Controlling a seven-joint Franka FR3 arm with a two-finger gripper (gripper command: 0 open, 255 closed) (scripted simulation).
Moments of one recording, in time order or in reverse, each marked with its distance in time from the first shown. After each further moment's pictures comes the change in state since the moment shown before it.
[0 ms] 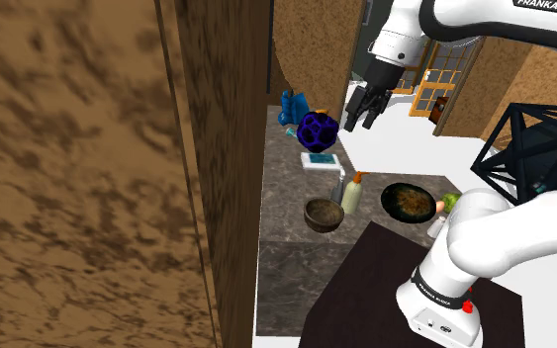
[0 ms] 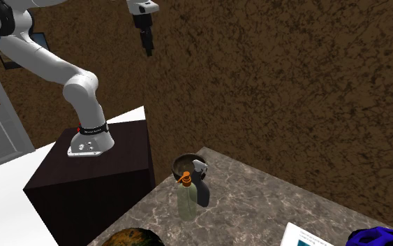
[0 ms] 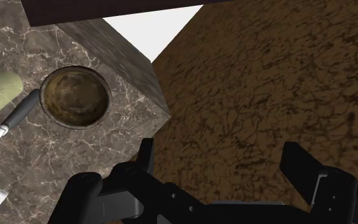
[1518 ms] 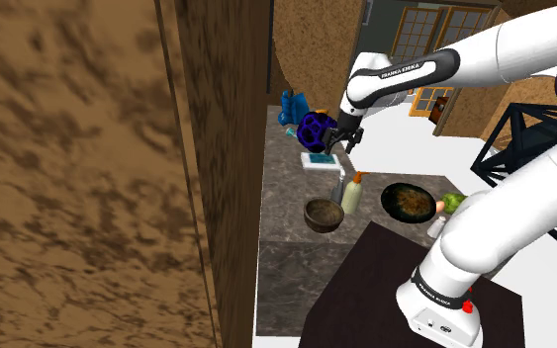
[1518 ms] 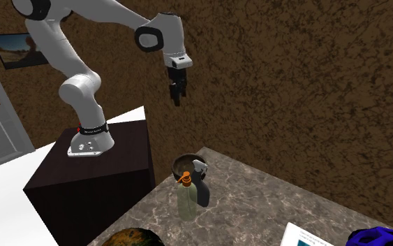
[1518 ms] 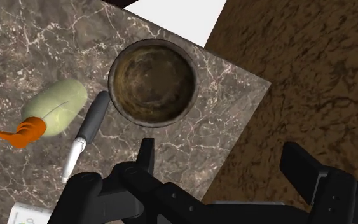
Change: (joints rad) arm -0.162 0.495 -0.171 -0.079 -0.107 0.515 -0.015
